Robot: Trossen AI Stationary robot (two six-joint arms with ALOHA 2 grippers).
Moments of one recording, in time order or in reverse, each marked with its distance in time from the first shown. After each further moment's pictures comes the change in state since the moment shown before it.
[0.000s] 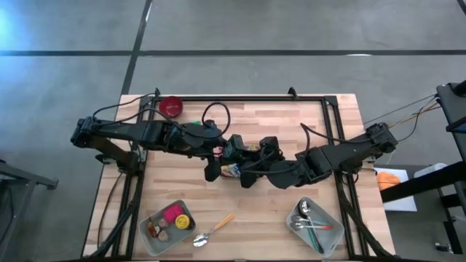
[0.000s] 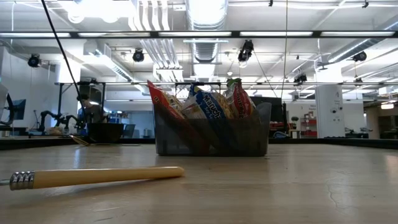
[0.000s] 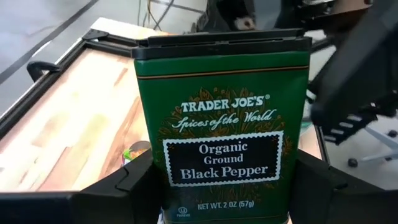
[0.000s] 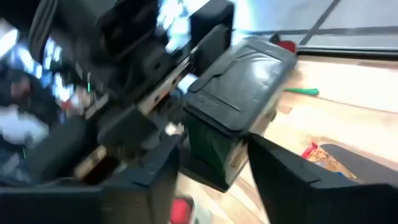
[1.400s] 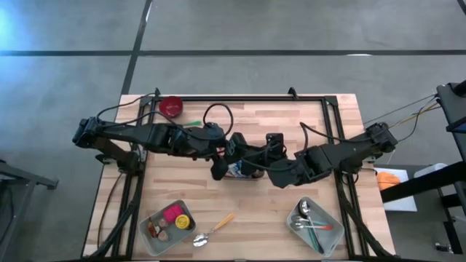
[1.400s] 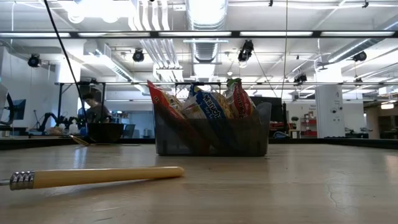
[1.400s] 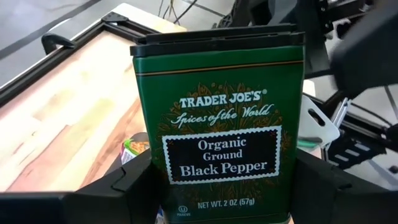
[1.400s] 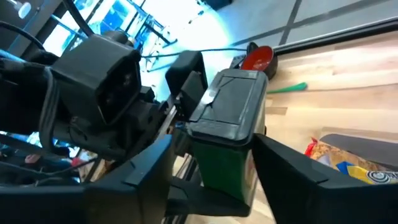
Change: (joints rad) left arm 0.001 0.021 -0.021 0.027 -0.073 -0.166; right arm 0.008 -0.003 0.012 -0.057 0.101 0.262
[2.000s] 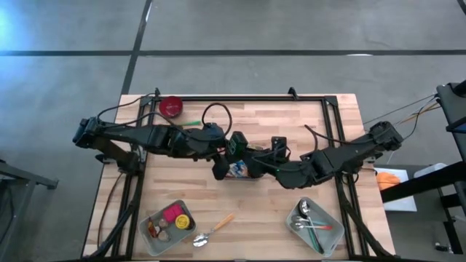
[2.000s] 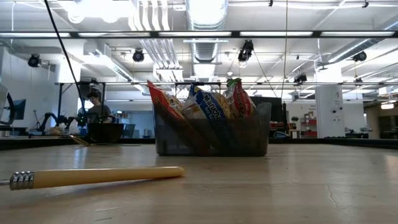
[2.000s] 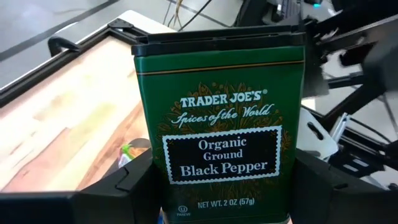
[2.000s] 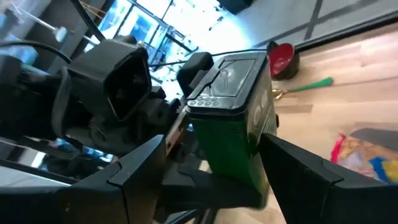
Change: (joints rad) left arm -0.012 0.002 0.000 0.028 -0.045 -0.042; right arm 0.025 -0.076 -0.180 0.258 0.020 -0.006
